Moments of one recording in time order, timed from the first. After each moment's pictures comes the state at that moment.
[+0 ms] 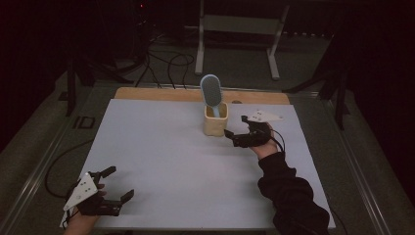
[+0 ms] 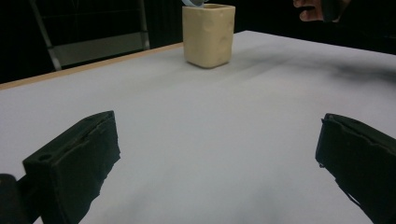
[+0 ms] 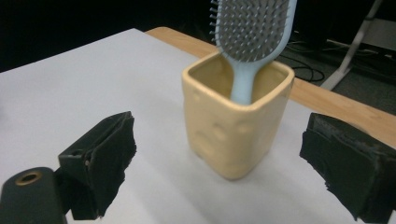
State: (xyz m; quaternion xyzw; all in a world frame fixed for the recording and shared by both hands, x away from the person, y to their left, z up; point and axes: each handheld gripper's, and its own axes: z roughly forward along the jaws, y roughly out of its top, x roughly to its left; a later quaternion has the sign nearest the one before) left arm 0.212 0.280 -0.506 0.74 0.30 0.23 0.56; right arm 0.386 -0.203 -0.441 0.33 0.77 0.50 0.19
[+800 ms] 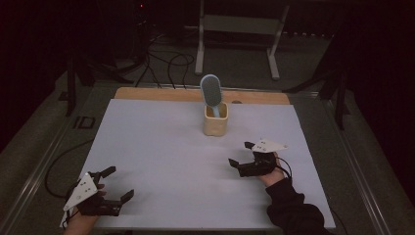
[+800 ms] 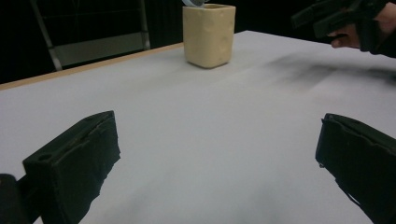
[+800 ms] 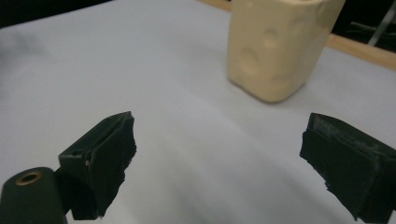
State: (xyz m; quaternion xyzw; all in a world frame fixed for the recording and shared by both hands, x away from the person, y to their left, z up) left arm 0.212 0.280 -0.506 0.74 0.31 0.23 0.56; right arm 0.321 -0.221 -0.484 0.31 0.80 0.48 0.17
